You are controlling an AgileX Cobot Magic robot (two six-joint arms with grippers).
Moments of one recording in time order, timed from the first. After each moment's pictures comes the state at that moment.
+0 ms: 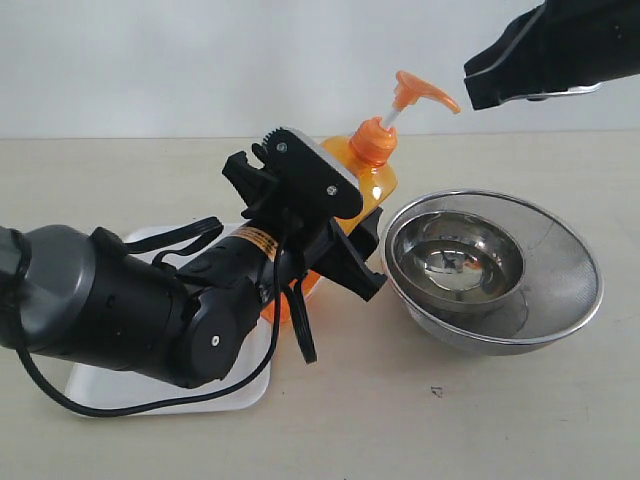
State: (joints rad) left arm -0.85 1.93 -0.86 -0.49 -0.84 0.71; right arm 0.29 1.30 -1.04 0.65 0.48 -0.88
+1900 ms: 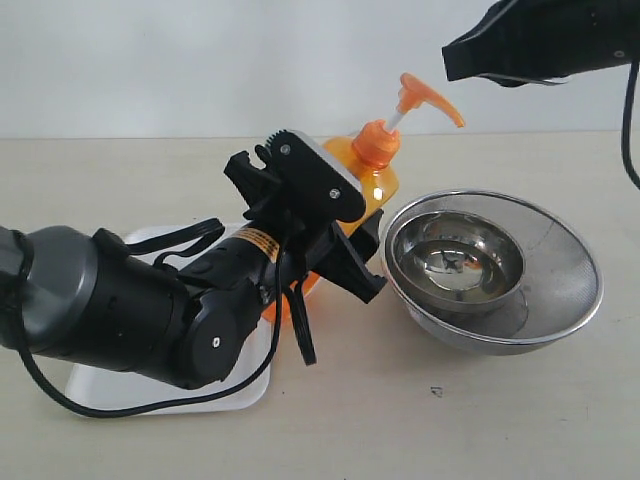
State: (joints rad) left arm -0.85 1.94 -0.86 -0.48 -0.84 0.73; right arm 0.29 1.34 -1.06 0.88 0.45 -0.97
